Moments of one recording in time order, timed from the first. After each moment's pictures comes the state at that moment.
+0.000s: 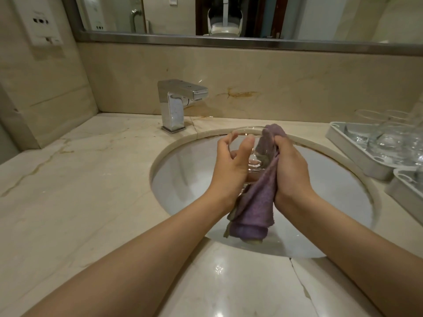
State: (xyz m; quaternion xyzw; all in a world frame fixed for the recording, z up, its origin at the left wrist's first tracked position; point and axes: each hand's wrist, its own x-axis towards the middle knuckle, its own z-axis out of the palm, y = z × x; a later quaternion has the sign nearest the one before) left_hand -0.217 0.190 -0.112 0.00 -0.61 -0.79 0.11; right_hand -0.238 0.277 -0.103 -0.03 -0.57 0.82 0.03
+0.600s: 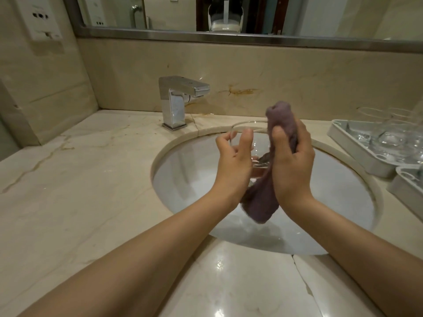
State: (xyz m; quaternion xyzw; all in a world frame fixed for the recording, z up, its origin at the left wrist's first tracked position) left_hand -0.218 0.194 -0.108 0.03 -0.62 -0.77 0.13; right_hand -0.234 0.275 -0.106 0.11 -0.68 0.68 0.26
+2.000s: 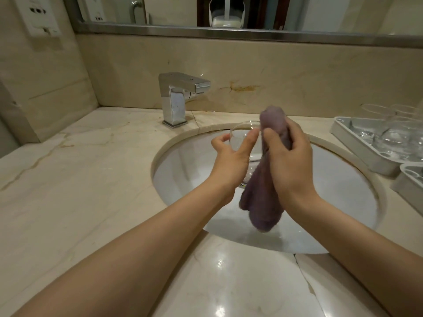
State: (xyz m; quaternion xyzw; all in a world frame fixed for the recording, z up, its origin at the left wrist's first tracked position) left_hand -0.223 0.184 -0.108 0.08 -0.67 -0.73 0.07; right_hand -0.229 0.273 -0.103 0.08 -0.73 0.64 0.21
